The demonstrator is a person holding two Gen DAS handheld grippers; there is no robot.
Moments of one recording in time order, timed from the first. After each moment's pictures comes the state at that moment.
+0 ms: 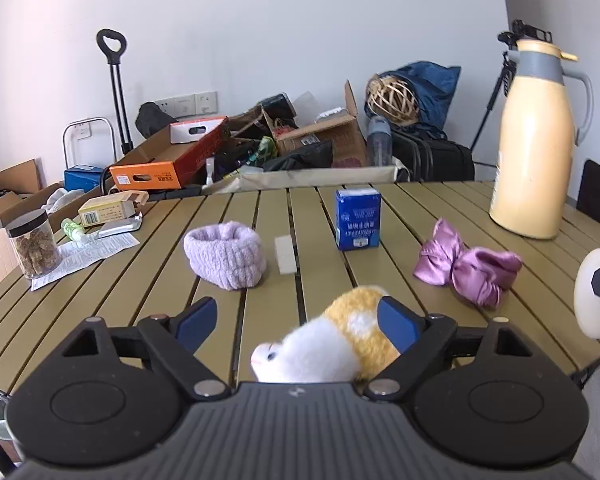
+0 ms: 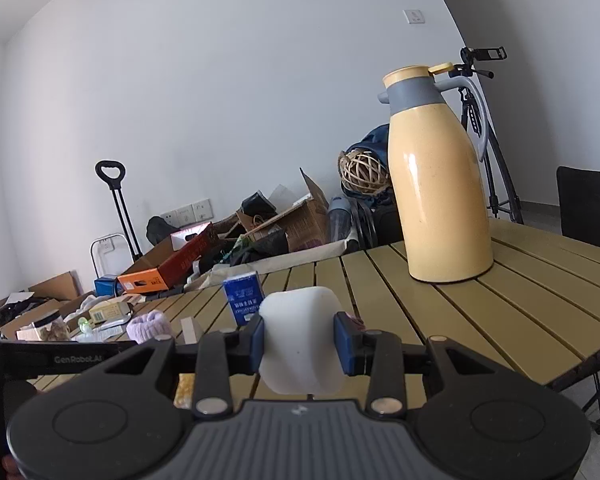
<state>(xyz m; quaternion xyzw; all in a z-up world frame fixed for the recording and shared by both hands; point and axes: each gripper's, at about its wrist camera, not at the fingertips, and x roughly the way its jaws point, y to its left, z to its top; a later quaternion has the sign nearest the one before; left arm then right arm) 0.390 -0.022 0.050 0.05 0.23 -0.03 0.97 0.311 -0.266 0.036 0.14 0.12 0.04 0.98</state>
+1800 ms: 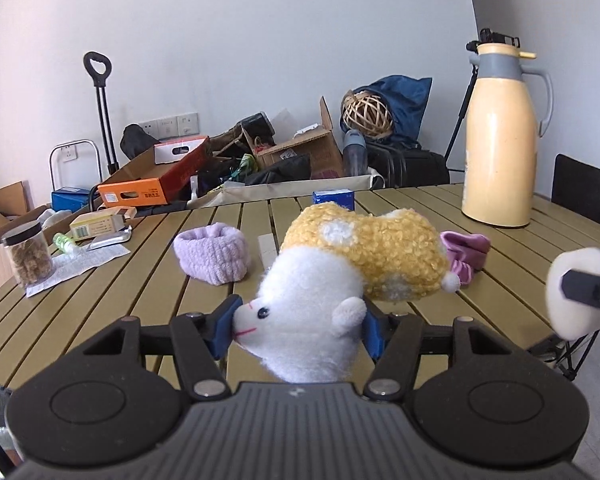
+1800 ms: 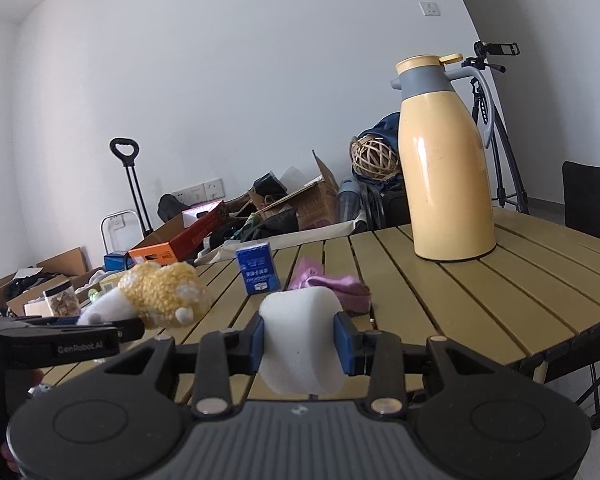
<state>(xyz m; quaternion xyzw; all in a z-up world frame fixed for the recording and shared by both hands) 0.344 -0.018 0.035 0.06 0.19 -0.06 0.98 0.283 -0.257 0.024 0.11 0.14 0.06 0.98</state>
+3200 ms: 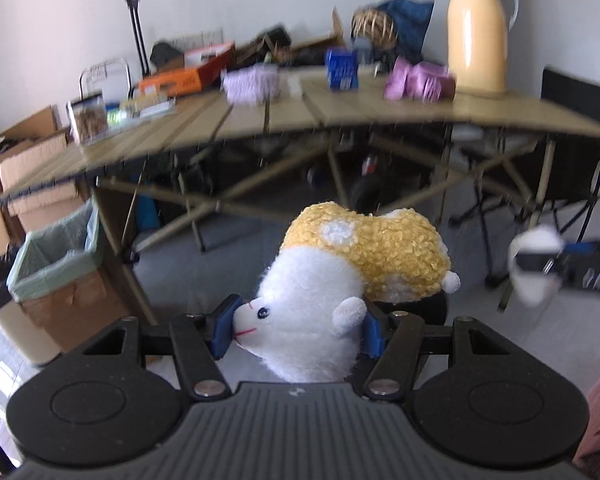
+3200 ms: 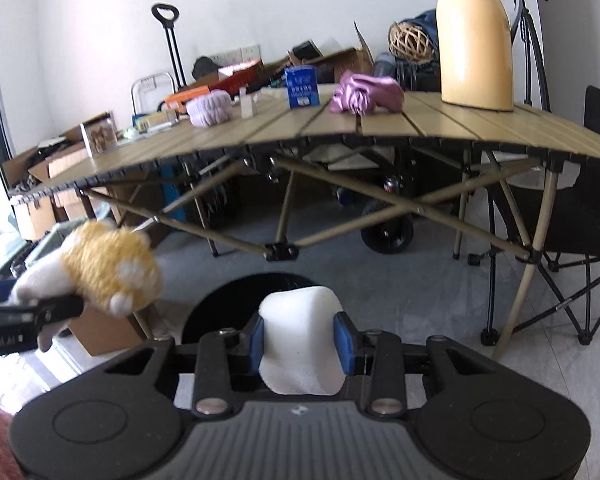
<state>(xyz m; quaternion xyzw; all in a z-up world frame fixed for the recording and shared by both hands) 0.167 0.028 -0.071 0.07 0.31 -0.03 0.95 0.178 -0.218 -0.075 0.04 0.31 0.11 0.94</state>
